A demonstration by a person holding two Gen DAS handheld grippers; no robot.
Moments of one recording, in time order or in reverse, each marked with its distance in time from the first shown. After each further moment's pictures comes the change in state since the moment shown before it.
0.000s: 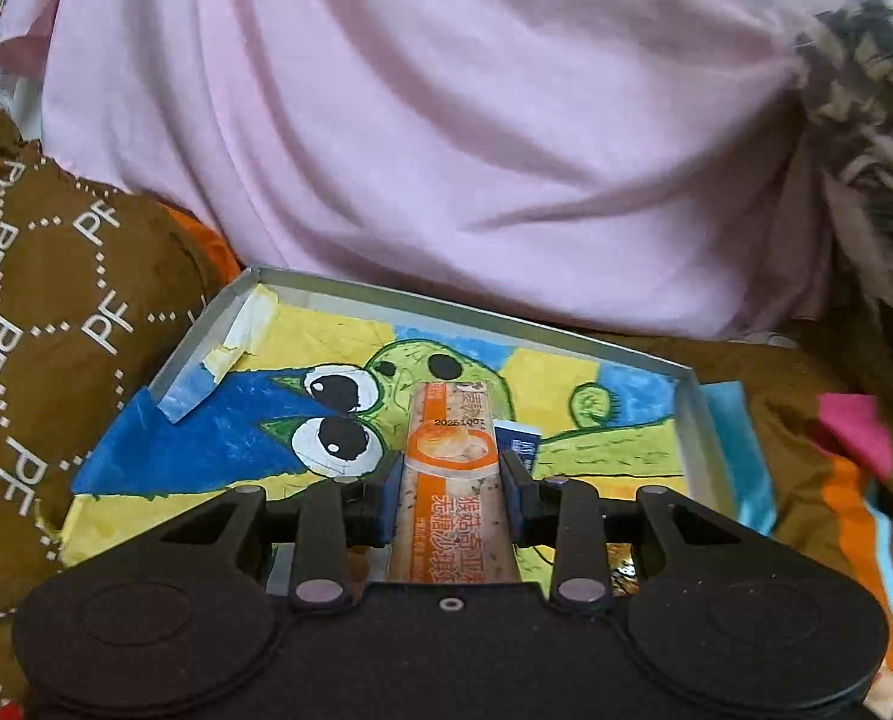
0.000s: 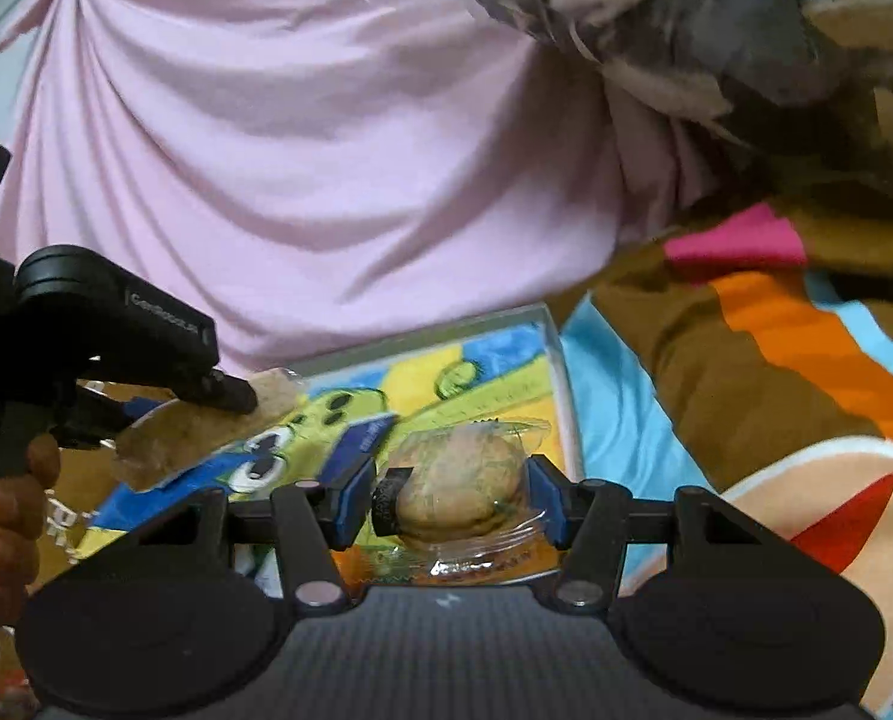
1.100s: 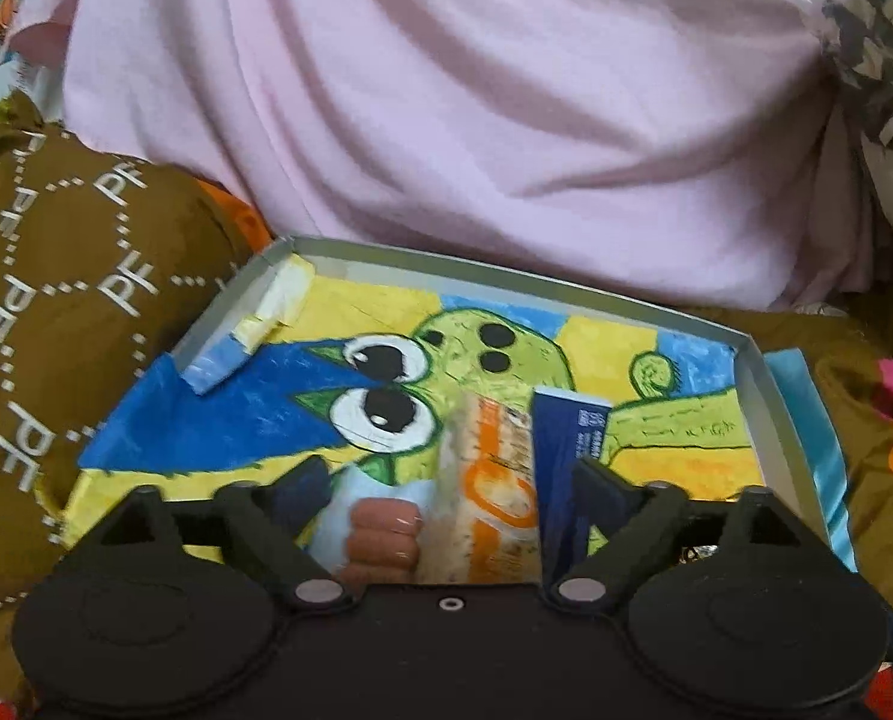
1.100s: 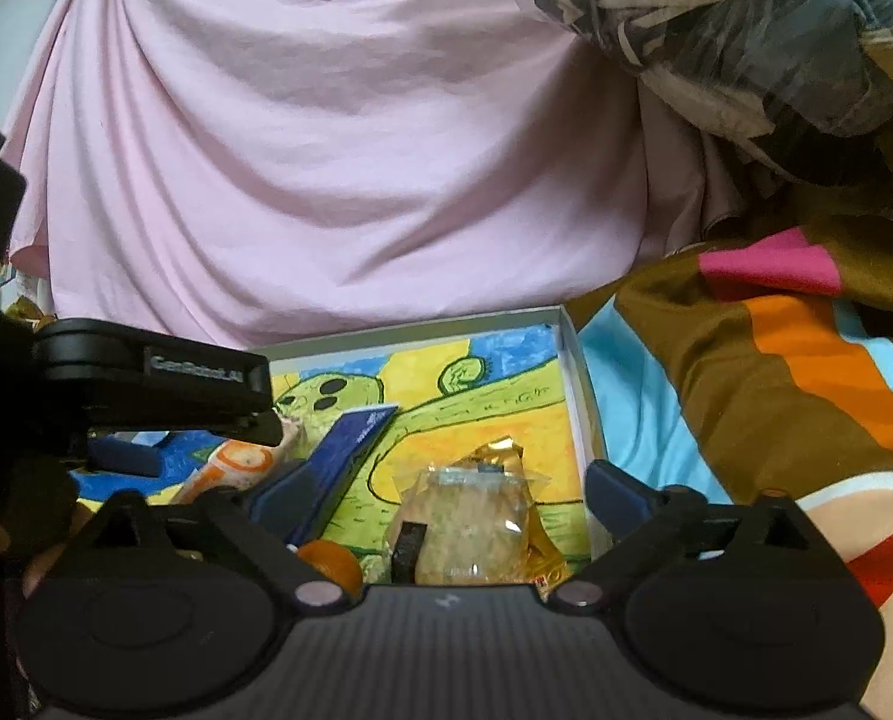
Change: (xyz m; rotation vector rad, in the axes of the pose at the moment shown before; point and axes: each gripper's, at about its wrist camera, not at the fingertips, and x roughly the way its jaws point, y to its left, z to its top) left arm 0.016 0.014 -0.021 0.022 -0.017 0.073; right arm 0.015 0.016 -0.004 -0.109 -0.009 -0.022
